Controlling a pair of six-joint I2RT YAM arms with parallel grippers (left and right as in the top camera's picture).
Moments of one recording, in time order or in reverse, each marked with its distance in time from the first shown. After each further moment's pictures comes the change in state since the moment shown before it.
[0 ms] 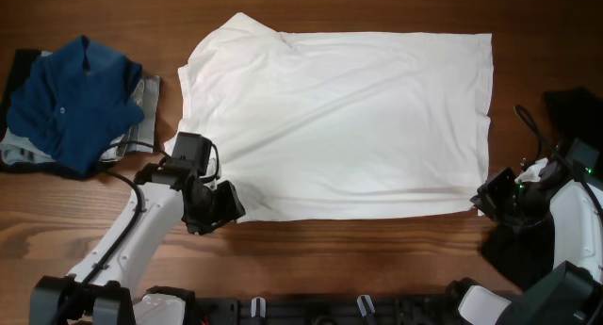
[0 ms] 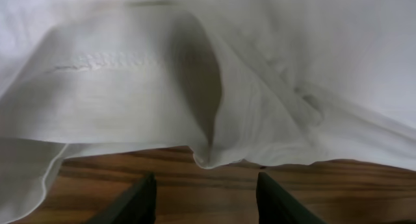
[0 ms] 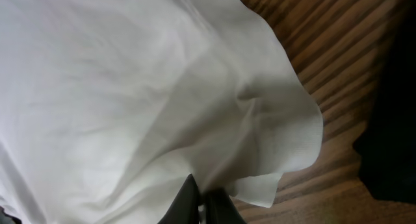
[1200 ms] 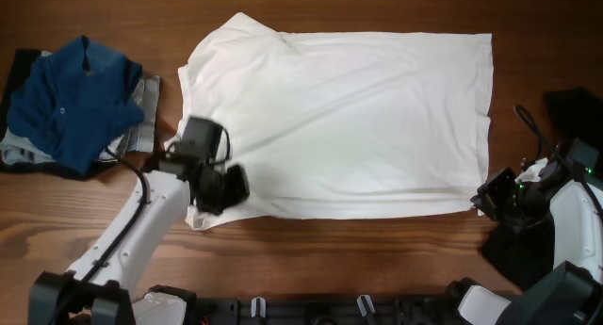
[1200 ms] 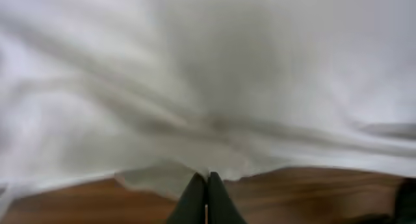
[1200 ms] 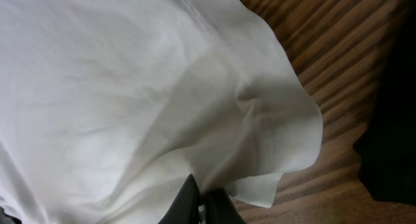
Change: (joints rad) left arm -0.068 0.025 0.140 0.030 0.027 -0.023; right arm 0.000 0.000 0.000 0.003 0.000 0.000
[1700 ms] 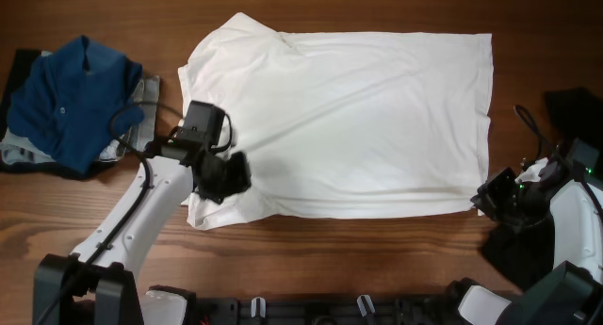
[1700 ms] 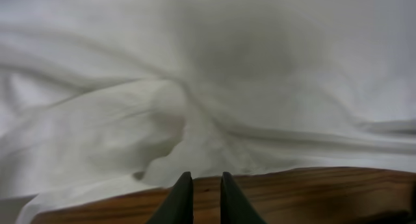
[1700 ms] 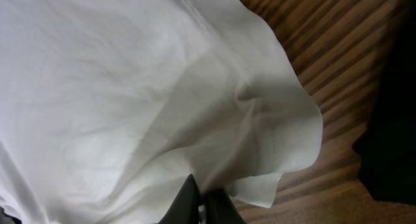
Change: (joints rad) left arm 0.015 0.067 0.063 -0.072 -0.030 0.082; right arm 0.000 0.000 0.001 -0.002 0.000 0.000
